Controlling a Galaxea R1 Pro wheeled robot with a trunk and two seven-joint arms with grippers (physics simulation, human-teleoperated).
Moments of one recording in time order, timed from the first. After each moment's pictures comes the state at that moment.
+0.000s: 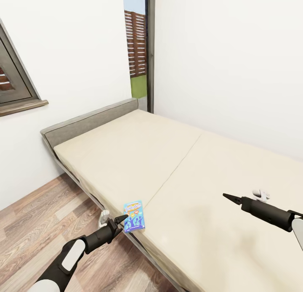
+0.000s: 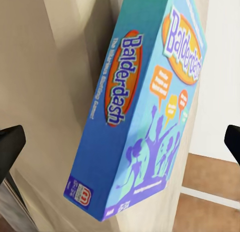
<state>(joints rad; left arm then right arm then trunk) -0.49 0.05 0.08 -0.62 0.81 0.62 -0.59 -0.33 -0.39 -0.31 -1.44 -0.57 0.89 0.58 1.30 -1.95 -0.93</state>
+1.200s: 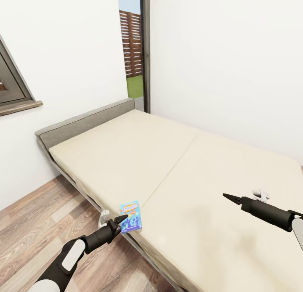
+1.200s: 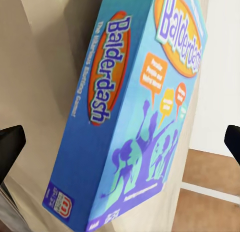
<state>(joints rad) -0.49 0.05 0.08 -0.62 0.81 0.62 -0.59 -0.33 -0.39 -0.31 -1.44 -0.57 0.89 0.58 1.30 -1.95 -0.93</state>
